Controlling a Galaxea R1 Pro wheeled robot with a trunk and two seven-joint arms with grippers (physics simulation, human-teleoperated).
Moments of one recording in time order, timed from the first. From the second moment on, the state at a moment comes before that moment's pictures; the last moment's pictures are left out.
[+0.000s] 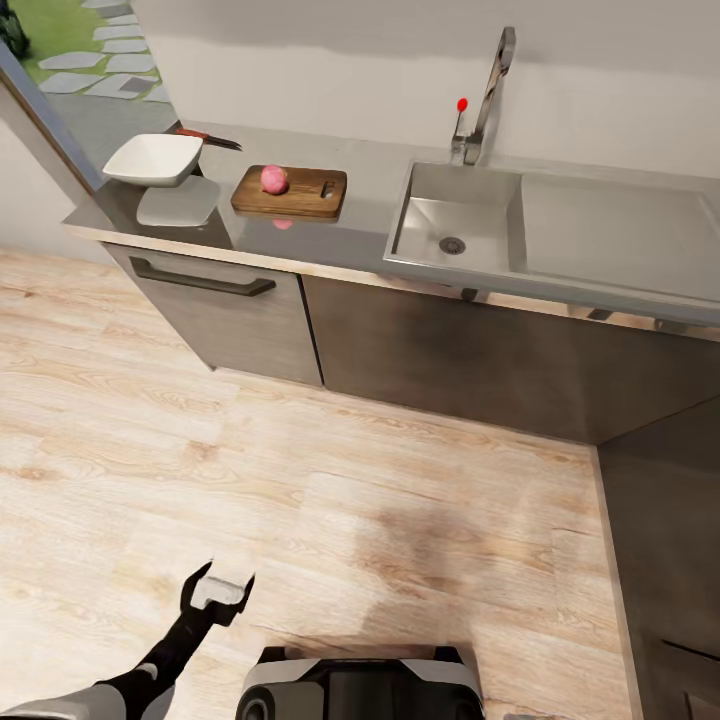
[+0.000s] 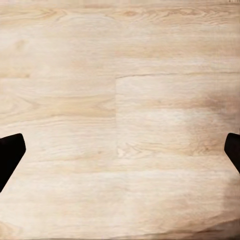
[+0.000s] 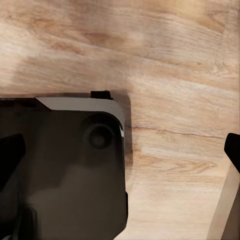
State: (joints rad) left arm -0.66 0.13 -0.11 0.08 -0.04 -0.83 -0.16; right arm -0.04 0.05 0.05 -0.71 0.03 -0.15 -0.23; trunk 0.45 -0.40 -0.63
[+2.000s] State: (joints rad) left arm -0.49 0.04 -0.10 0.08 -0.04 -0.90 0.32; right arm -0.04 0.01 0.05 -0.18 0.03 -0.23 -0.07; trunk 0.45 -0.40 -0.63
